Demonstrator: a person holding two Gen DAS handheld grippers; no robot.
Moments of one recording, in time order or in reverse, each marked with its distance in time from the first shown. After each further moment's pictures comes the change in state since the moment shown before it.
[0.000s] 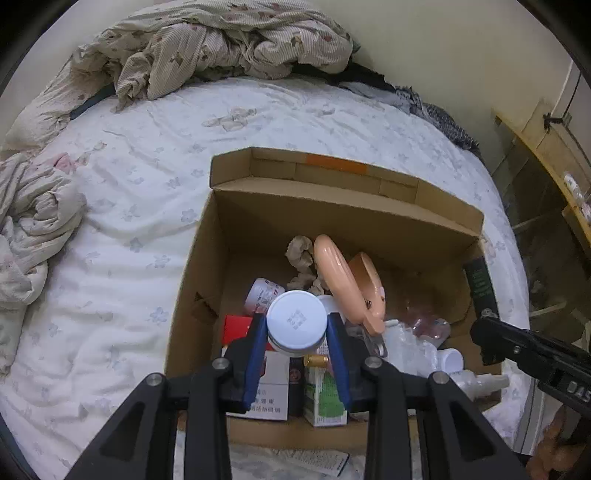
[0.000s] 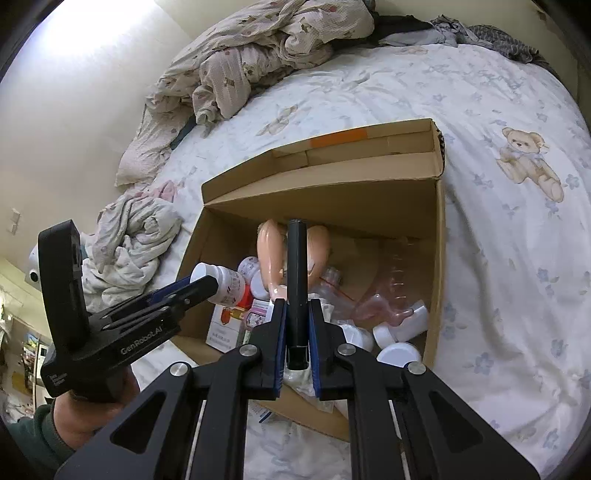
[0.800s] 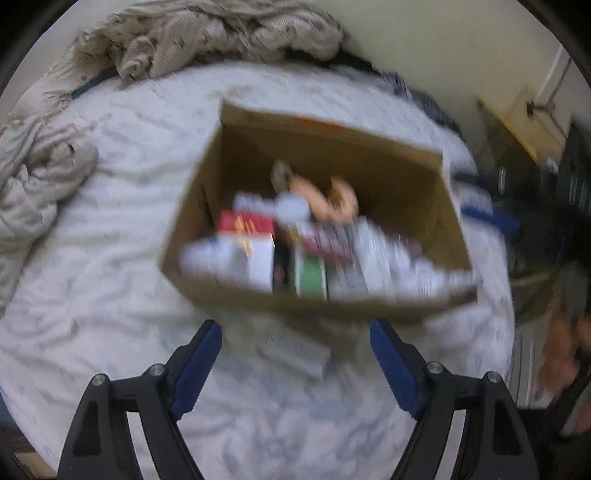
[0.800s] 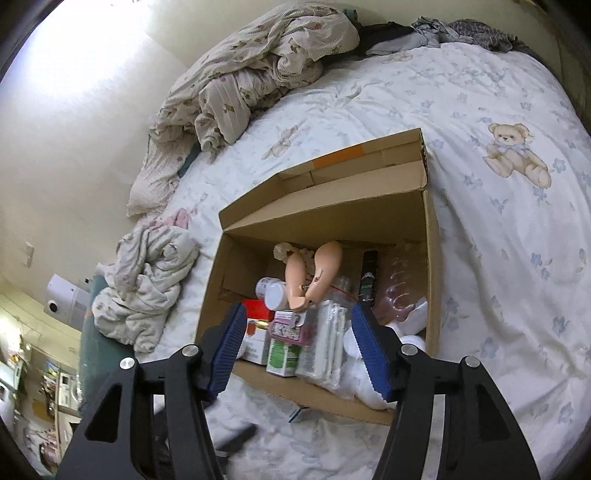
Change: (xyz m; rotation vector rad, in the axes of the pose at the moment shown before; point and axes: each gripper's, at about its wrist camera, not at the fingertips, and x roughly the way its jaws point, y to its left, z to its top) left arm -0.036 -0.012 -0.100 0.001 0.080 -0.035; right arm -0.038 -0.008 -0.003 0.101 -0.063 0.078
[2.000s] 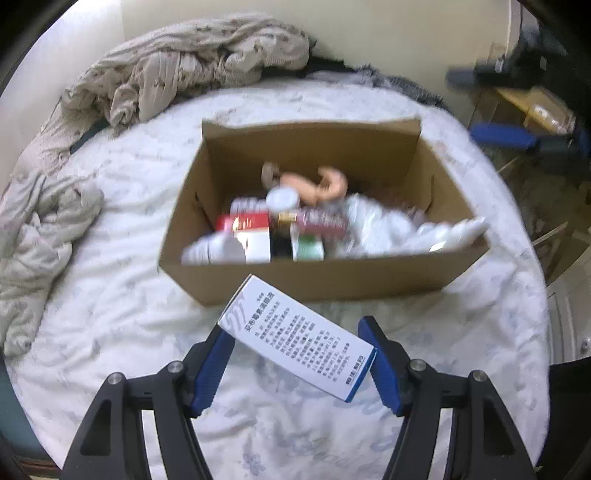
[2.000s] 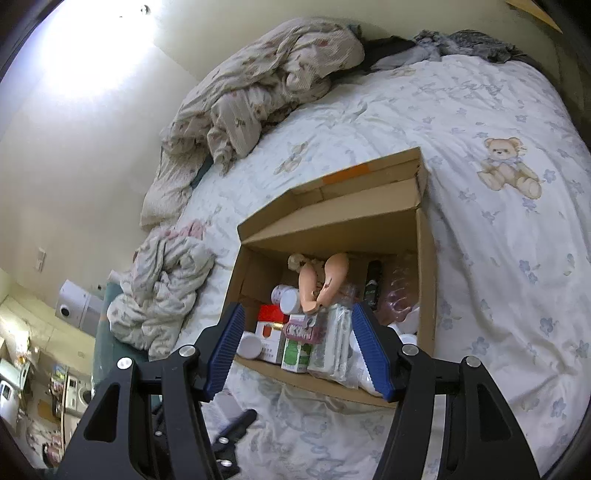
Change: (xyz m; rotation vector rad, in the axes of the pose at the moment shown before) left arm -0.015 -0.024 -0.018 0.173 -0.134 0.096; right arm -0.035 0.001 0.002 0.009 -0.063 0.043
